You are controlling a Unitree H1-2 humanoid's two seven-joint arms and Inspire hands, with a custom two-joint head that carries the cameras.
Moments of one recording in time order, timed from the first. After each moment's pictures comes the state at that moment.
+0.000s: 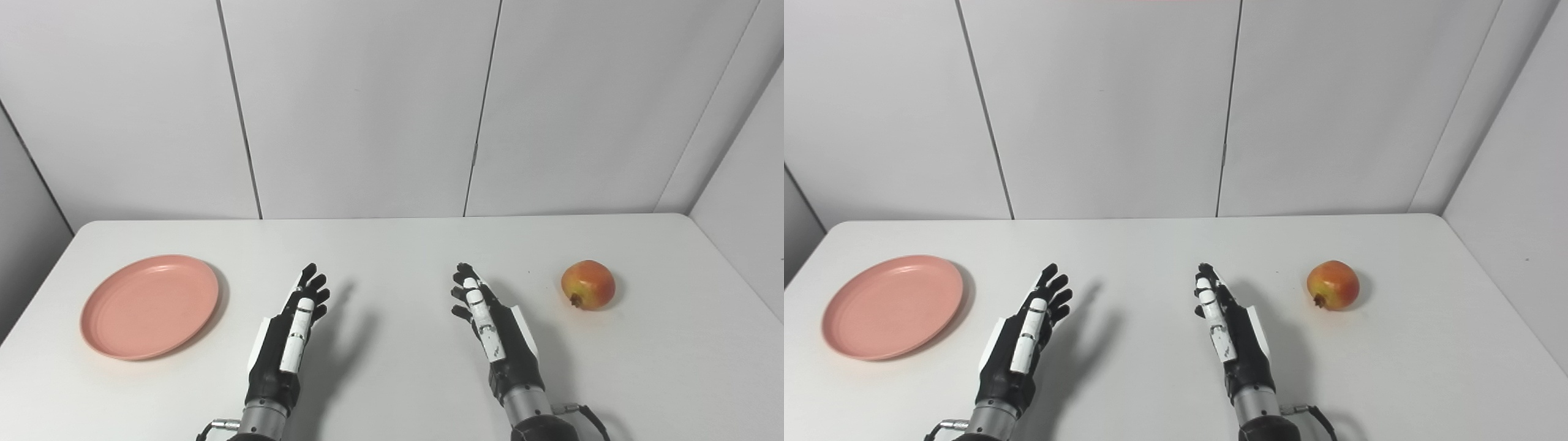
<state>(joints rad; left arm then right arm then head) -0.13 -0.06 -0.11 -0.10 0.03 0.13 -0.01 -0.14 0.09 0.10 -0.18 -0.09 0.28 -0.05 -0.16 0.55</state>
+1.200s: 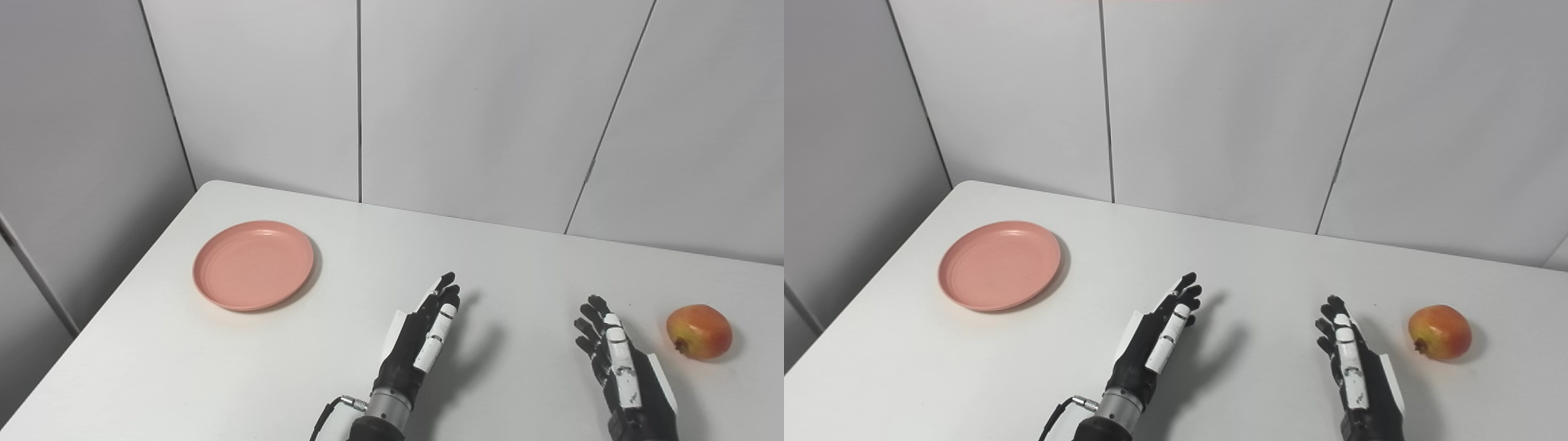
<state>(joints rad) -0.13 -0.17 -0.21 -0.01 0.20 0.11 0.08 -0.11 -0.03 0.01 -0.19 0.07 0.28 0.06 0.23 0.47</state>
